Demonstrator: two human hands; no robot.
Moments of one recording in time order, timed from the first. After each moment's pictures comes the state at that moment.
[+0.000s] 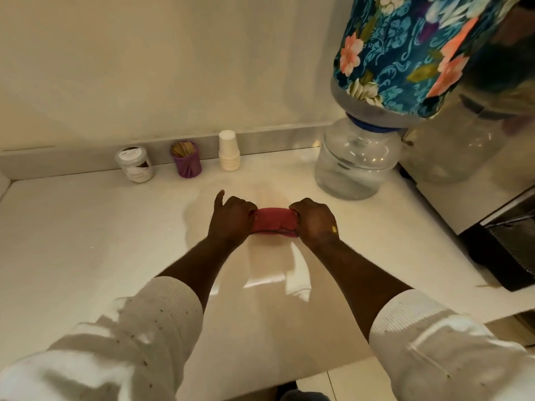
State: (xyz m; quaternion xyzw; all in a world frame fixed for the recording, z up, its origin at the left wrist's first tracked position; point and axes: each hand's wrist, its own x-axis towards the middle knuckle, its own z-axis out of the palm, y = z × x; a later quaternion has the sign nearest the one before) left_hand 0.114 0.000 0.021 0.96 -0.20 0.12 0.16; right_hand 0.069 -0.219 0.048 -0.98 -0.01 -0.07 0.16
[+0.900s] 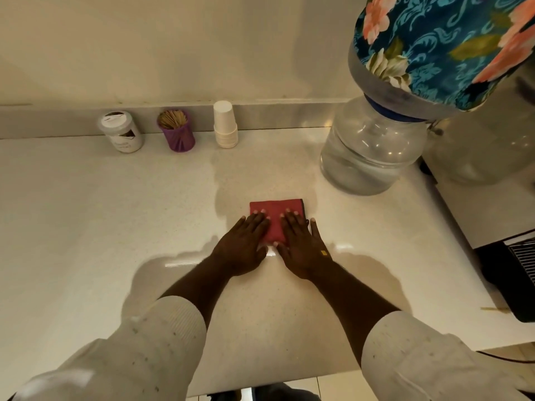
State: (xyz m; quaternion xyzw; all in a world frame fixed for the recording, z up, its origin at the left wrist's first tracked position) left_hand 0.079 -0.043 -0.062 0.95 -0.27 -0.07 0.15; right_hand 0.064 -0.255 -0.068 -0.98 -0.15 0.08 0.10
